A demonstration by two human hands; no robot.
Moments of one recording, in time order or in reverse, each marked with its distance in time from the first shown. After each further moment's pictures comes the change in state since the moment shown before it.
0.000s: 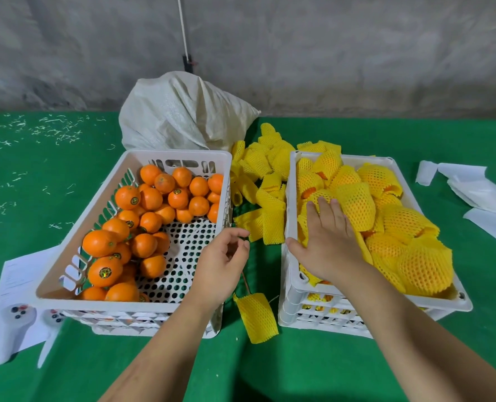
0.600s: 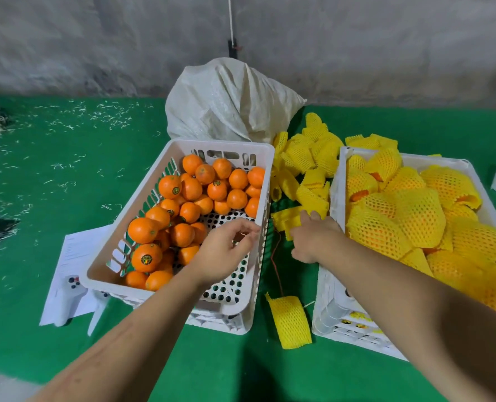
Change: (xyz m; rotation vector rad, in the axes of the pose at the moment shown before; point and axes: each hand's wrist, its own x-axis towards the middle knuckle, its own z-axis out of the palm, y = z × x) left_hand 0.040 -0.029 -0.076 0.278 -0.163 0.040; right_hand 0.081 -0.095 0.025 -0.532 -0.512 -0.230
